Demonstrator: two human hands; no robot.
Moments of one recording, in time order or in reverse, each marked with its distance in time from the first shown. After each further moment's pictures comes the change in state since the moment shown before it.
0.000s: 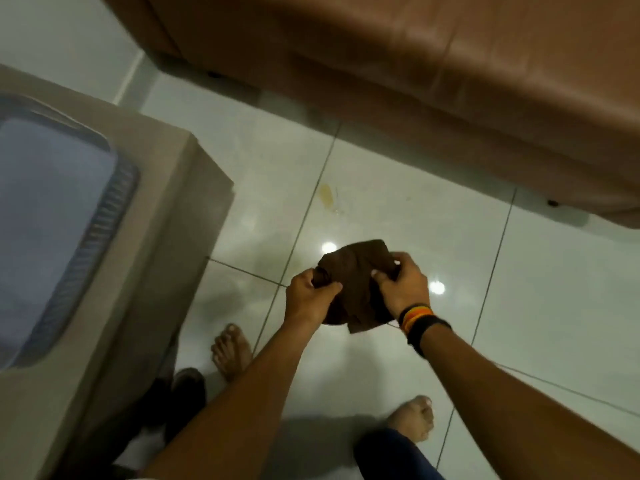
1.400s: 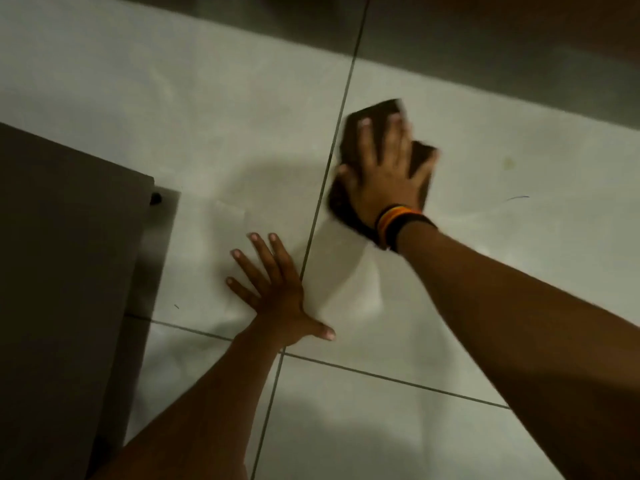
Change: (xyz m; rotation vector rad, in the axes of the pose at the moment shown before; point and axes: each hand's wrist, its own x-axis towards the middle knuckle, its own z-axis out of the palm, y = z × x) left_hand 0.326 -0.098 0.001 1.112 -0.162 0.077; right_hand 0.345 0.008 0.225 -0.767 0.161 -0.434
